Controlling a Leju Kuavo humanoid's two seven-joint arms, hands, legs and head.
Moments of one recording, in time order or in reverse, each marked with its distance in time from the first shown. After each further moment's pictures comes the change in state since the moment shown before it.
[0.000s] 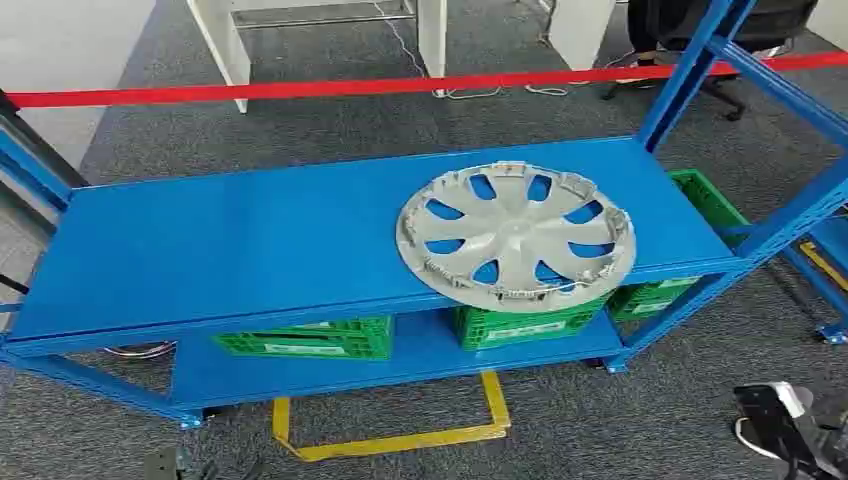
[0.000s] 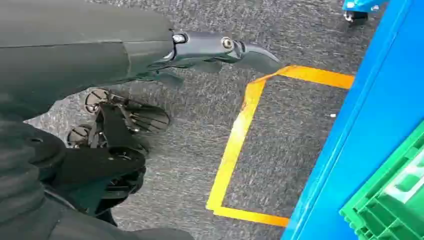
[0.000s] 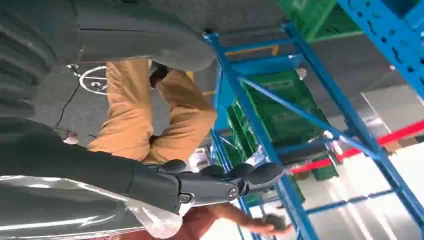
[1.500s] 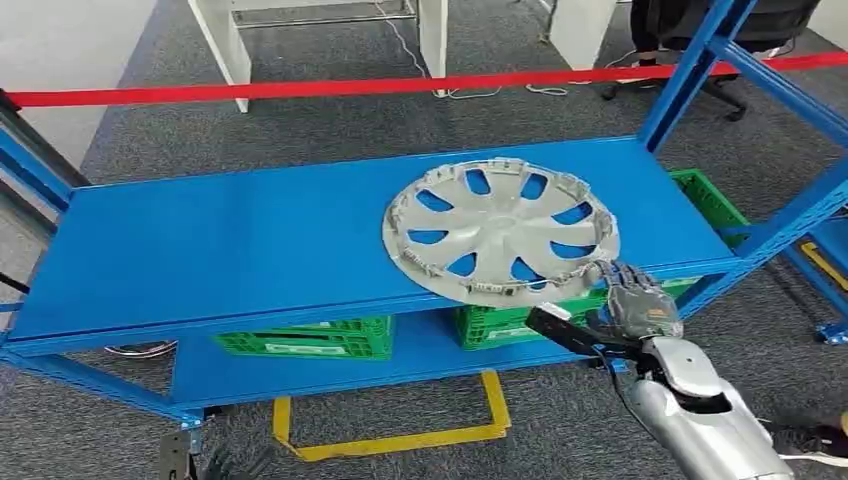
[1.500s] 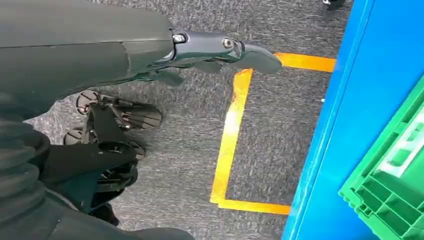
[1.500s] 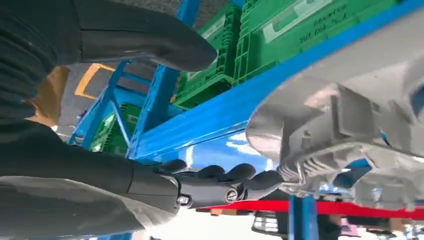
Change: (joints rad) left arm -0.037 0.003 -0.002 0.001 -0.079 -0.017 0.018; right arm -0.492 -0.223 0.782 0.382 0.126 0.308 0.292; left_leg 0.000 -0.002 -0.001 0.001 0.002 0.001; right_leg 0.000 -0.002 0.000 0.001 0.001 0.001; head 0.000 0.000
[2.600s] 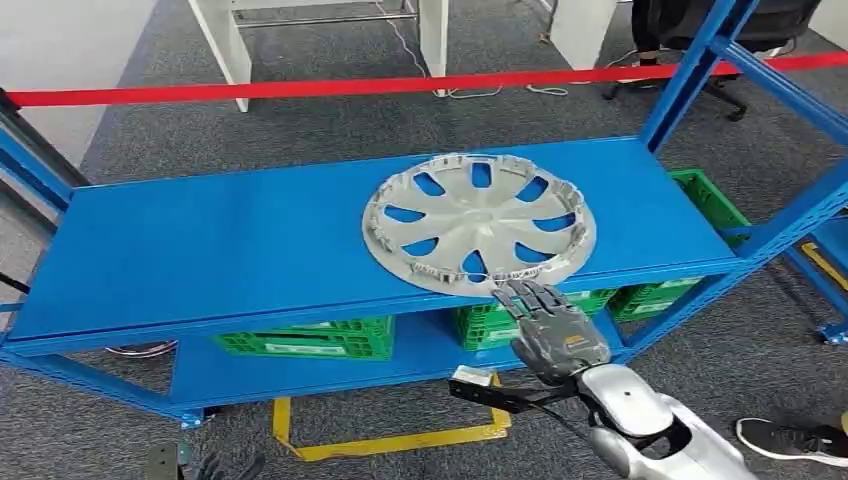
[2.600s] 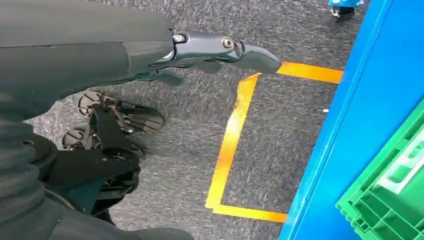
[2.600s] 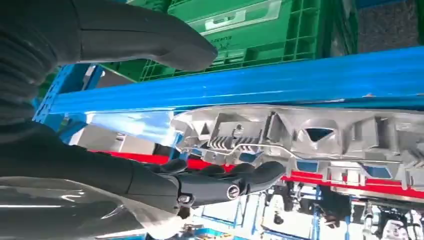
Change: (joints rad) left arm 0.023 0.005 0.038 0.000 0.017 -0.007 -0.025; right arm 0.064 -0.071 0.318 -0.280 0.119 0.044 0.000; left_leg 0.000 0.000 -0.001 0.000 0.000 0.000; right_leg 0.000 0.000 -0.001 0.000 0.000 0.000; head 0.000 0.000
